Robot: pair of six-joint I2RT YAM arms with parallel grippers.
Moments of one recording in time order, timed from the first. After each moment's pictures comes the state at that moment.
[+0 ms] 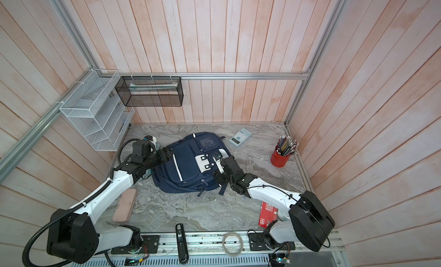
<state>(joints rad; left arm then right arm) -0.28 1.25 0.90 -0.28 0.15 -0.57 0.74 1.40 0.78 -0.07 0.13 0.01</state>
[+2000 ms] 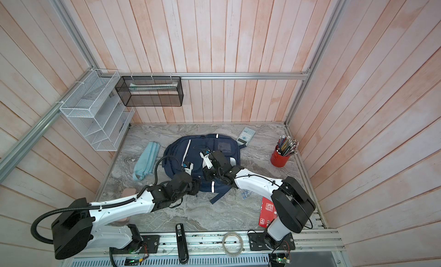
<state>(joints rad) -0.96 1.35 0.69 -0.10 -0.31 -0.60 0.80 1.57 0.95 -0.08 -0.10 0.21</state>
